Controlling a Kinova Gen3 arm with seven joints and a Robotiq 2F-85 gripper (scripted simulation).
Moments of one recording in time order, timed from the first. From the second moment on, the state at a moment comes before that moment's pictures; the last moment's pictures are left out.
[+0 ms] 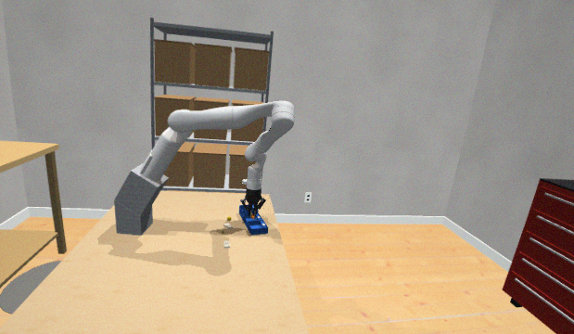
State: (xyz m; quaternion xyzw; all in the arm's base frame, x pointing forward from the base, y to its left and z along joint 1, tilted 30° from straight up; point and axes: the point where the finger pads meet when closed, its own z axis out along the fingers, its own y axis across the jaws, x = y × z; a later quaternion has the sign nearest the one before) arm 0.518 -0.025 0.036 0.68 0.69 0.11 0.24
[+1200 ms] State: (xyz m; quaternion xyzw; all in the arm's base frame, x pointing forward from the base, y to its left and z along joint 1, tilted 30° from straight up) arm 0.522 -0.025 0.021 0.68 0.69 0.11 0.23
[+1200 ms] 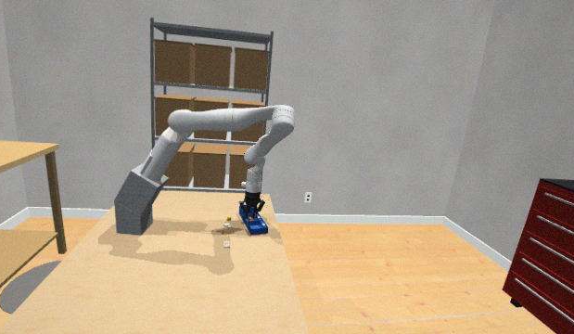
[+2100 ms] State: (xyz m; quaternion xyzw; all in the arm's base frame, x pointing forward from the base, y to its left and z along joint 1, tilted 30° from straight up) arm 0.507 -0.020 0.043 0.68 0.69 0.11 0.23
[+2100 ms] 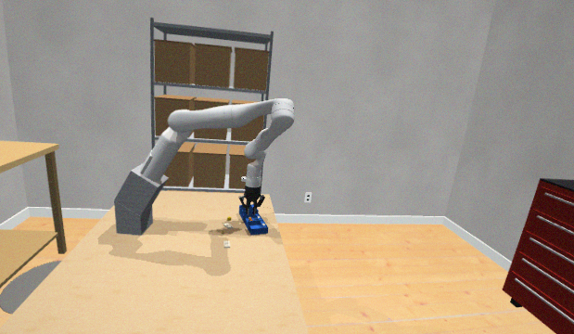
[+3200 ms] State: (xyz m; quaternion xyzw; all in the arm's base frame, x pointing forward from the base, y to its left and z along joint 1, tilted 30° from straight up) arm 0.473 -0.005 0.101 0.68 0.69 0.11 0.23
